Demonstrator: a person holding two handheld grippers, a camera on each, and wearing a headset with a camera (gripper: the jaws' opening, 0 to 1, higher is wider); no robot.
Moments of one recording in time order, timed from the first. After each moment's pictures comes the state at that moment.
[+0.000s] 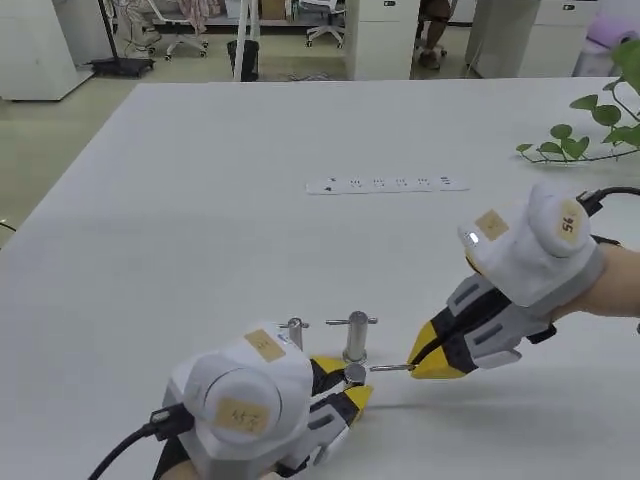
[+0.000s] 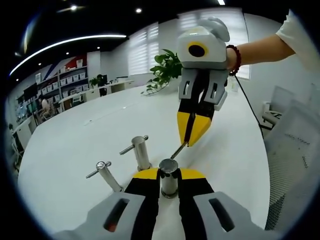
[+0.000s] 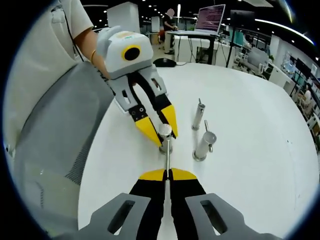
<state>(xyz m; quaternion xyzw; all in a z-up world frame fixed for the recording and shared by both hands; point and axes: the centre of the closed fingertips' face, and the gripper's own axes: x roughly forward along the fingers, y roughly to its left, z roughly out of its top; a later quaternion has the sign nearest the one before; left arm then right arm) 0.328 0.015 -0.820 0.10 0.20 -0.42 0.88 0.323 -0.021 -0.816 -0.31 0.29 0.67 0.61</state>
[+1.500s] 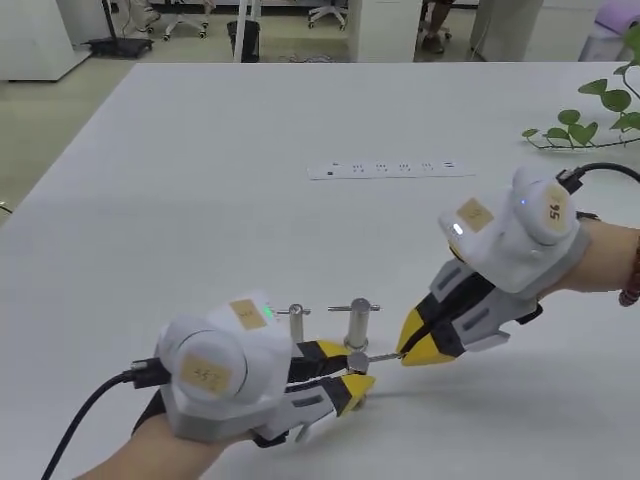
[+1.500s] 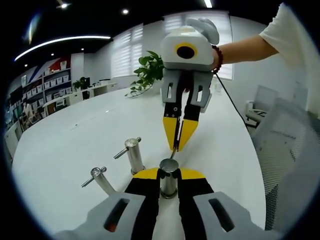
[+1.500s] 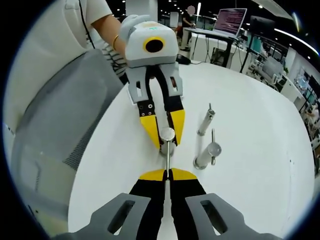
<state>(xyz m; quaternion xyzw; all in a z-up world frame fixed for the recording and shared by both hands) 0.327 0.011 -0.821 0.10 0.19 -0.50 0.84 0.324 -0.011 -0.822 -0.36 0.27 0.70 0.55</state>
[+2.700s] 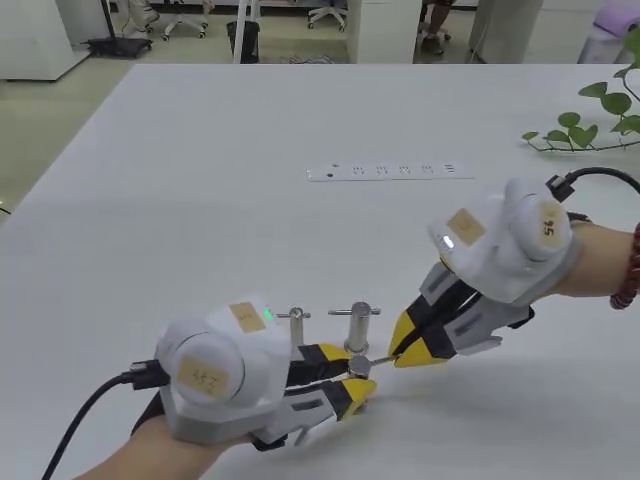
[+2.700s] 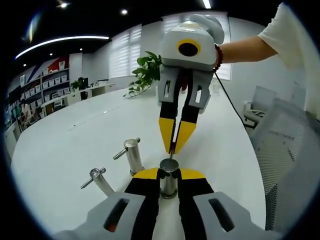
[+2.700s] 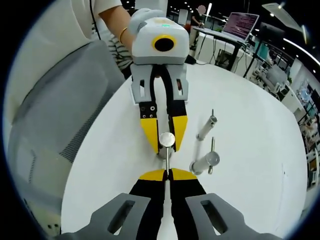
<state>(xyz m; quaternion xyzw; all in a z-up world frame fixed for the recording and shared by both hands) 0.326 0.010 -0.821 0.09 0.19 -0.51 0.84 0.329 -0.002 -0.824 -0.40 0.24 0.70 0.54</state>
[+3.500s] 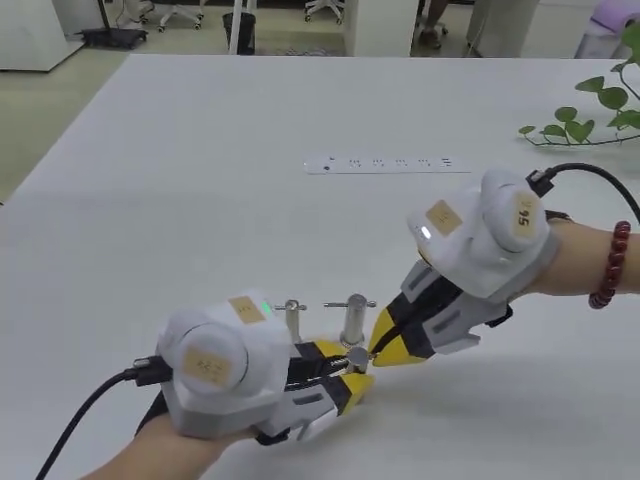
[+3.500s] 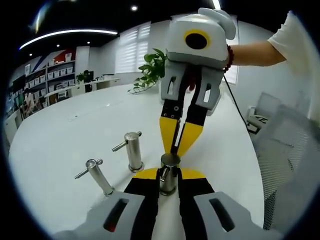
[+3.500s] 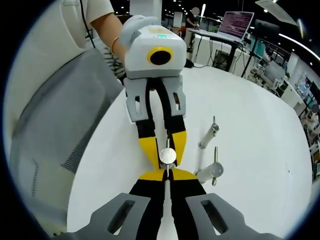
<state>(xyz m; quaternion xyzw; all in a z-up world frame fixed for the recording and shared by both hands) 0.326 0.011 -0.834 0.07 0.21 -0.49 0.84 0.320 0.015 -0.822 -0.37 0.26 0.70 0.56</state>
